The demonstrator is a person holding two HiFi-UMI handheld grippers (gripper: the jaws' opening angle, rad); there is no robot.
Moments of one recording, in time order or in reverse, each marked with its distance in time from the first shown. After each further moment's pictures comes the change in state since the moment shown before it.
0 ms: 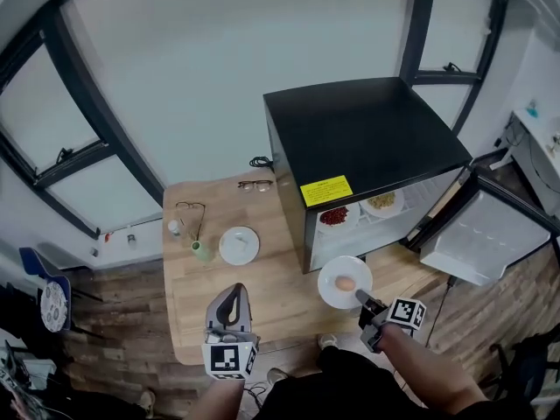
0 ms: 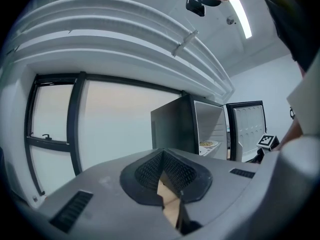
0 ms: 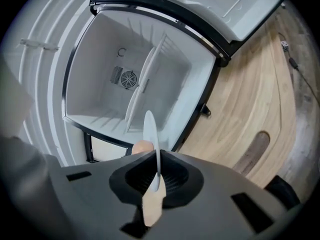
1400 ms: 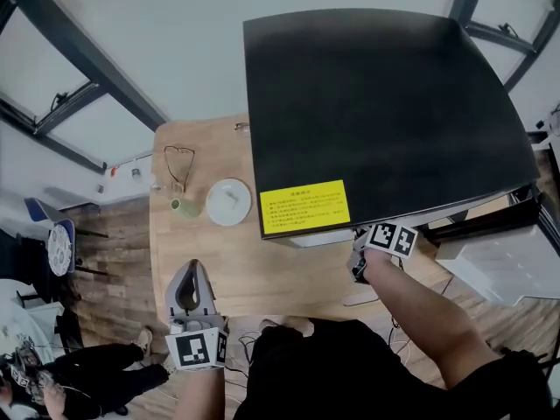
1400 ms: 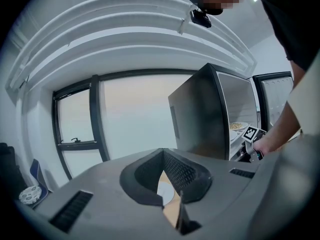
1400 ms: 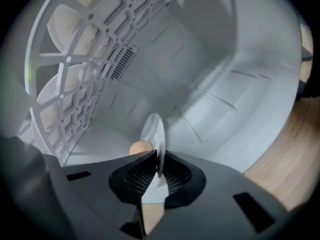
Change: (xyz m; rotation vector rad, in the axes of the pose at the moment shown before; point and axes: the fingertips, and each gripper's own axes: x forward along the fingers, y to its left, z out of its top) left arm 0.032 0.031 -0.018 0.074 0.163 0.308; right arm 0.171 -0.037 0.112 -0.226 0.194 -0.184
